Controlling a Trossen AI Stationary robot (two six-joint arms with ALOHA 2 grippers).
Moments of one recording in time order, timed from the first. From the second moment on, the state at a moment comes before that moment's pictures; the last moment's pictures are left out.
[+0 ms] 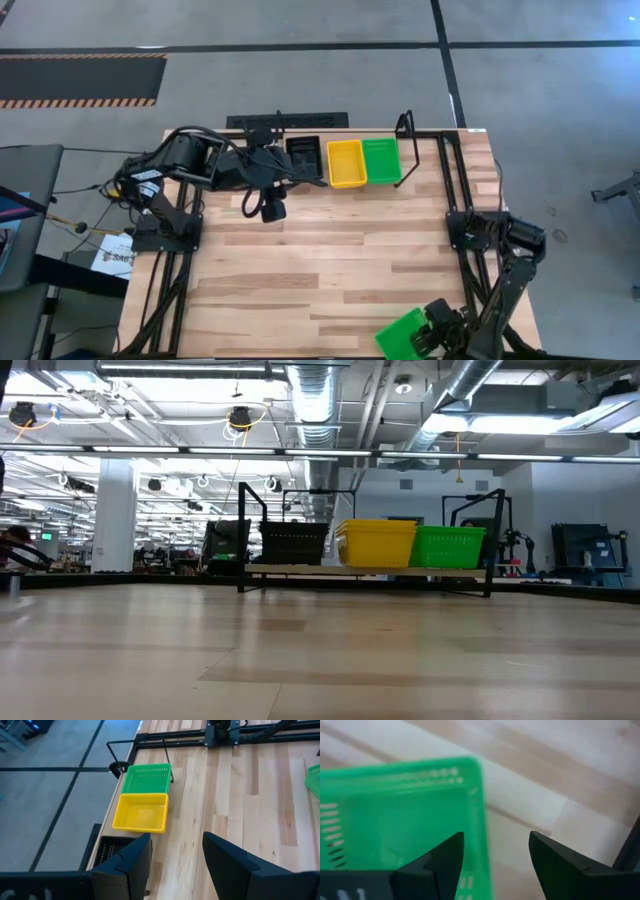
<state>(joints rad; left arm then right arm) -0.17 1.72 2.35 -1.45 -0.45 -0.11 1.13 1.96 1.46 -1.23 0.21 2.29</state>
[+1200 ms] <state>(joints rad) -0.17 1.72 2.35 -1.52 -0.46 -0.05 0.64 1.26 1.27 -1.34 0.62 1.45</state>
